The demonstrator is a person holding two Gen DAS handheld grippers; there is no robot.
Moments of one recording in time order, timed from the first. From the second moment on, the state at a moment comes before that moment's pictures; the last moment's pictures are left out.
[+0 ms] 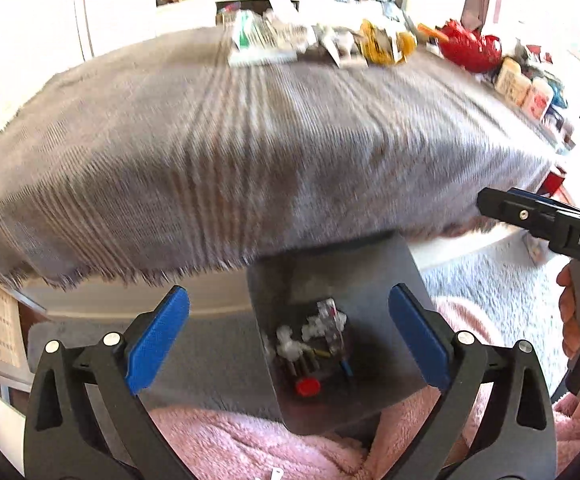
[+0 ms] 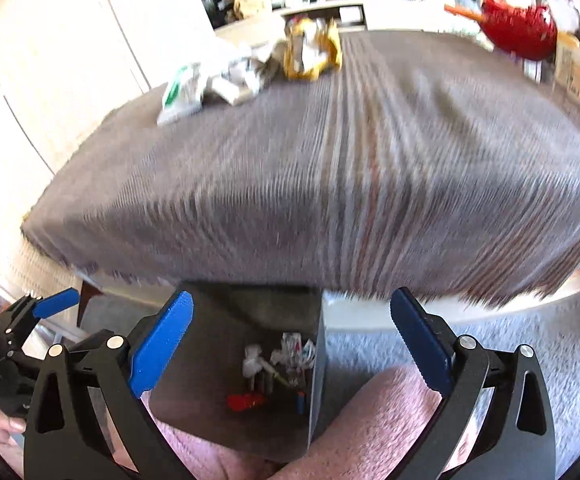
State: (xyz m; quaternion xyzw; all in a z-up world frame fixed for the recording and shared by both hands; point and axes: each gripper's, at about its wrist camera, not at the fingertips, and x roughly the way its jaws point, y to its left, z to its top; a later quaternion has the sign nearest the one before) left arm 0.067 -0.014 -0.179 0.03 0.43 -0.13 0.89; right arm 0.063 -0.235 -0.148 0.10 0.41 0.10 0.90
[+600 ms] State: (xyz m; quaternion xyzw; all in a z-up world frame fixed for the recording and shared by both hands) left arm 0.158 -0.004 -0.122 0.03 0.38 -0.12 0.92; right arm 0.146 -0.252 -0.090 0.07 0.35 0.07 0.93
